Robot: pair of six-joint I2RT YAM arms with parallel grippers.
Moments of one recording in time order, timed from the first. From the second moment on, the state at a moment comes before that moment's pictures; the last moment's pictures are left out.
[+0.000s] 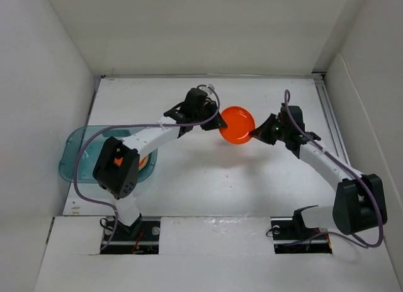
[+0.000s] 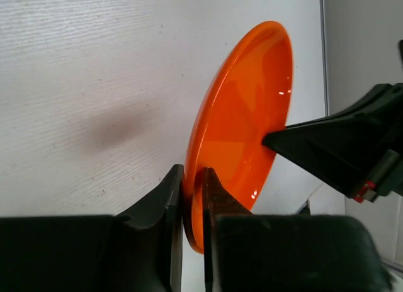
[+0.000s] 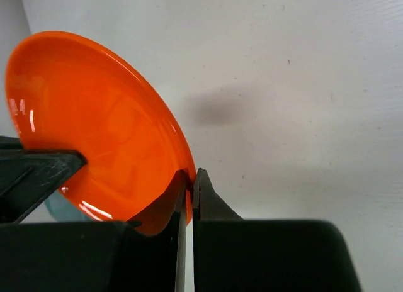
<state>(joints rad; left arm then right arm) -0.64 1.75 1.32 -0.22 0.26 -0.72 0.24 1.30 0.83 -0.17 -0.28 0.84</state>
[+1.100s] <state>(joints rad) 0.20 0.97 0.89 -0.67 -0.15 -0.76 0.41 1.45 0.75 0.00 -0.43 0.82</state>
